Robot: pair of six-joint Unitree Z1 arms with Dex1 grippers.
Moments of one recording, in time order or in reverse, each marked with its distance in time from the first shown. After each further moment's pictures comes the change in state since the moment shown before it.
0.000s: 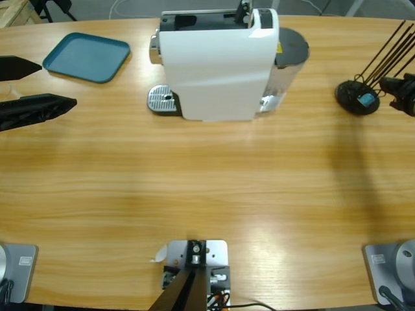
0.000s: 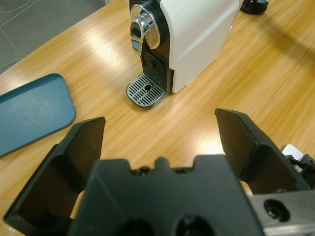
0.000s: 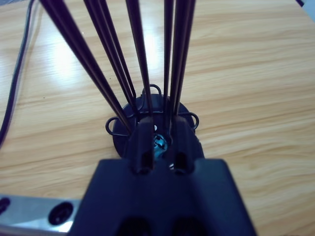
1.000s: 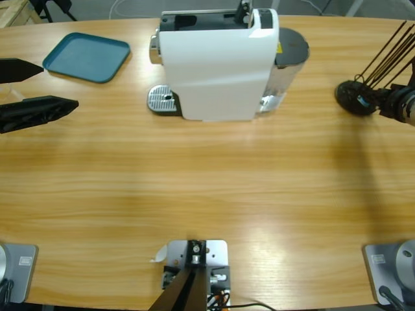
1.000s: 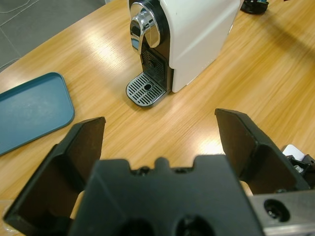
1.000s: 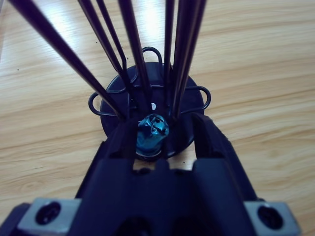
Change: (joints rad) arm 0 0.000 0.000 0.015 -0.017 0.000 -0.004; arm 1 -0.062 0.109 -0.032 0.049 0.092 0.016
